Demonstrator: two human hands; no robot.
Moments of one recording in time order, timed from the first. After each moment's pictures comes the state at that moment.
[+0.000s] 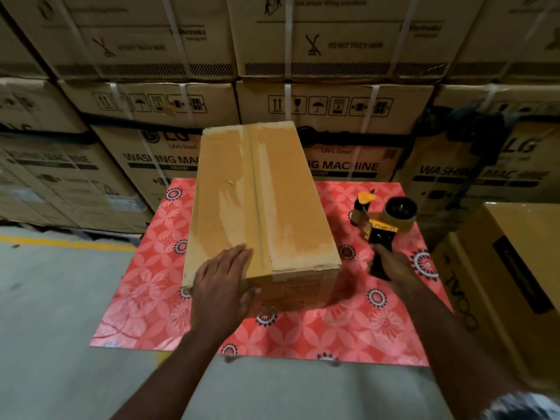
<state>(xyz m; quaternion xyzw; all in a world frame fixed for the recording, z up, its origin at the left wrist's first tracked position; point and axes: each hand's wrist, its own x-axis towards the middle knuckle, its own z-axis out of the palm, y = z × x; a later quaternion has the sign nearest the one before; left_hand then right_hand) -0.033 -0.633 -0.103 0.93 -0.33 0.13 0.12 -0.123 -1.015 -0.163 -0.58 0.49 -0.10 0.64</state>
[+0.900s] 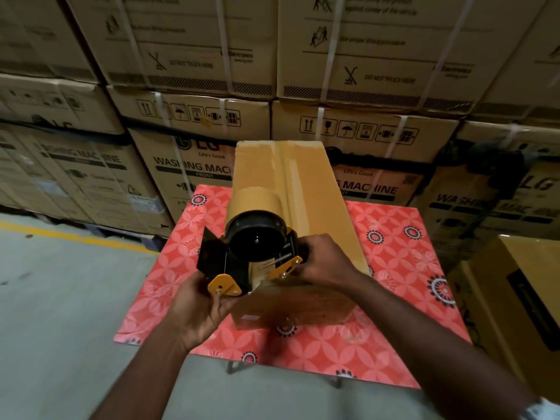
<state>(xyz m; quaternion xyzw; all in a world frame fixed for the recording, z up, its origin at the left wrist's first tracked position) -0.014 -0.559 -0.044 0.38 0.18 -0.34 0.84 -0.042 -0.820 -0.030 -0.92 0.01 -0.04 0.39</state>
